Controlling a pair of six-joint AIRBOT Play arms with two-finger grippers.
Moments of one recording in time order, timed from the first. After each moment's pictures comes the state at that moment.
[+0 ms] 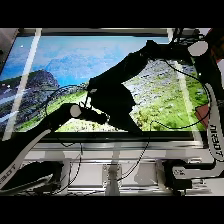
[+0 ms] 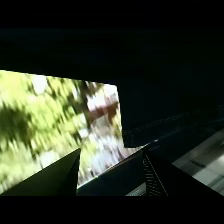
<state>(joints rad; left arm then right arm) -0.59 -1.30 0.79 1.03 -0.70 -1.41 0.08 -1.49 1.60 -0.79 0.90 1.37</state>
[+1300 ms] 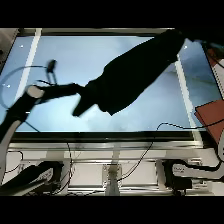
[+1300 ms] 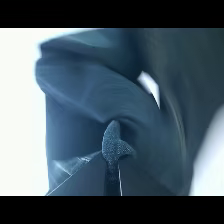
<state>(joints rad) -0.06 -1.13 0.89 0.80 -0.64 -1.18 -0.19 -1.42 1.78 -0.95 0.88 1.46</state>
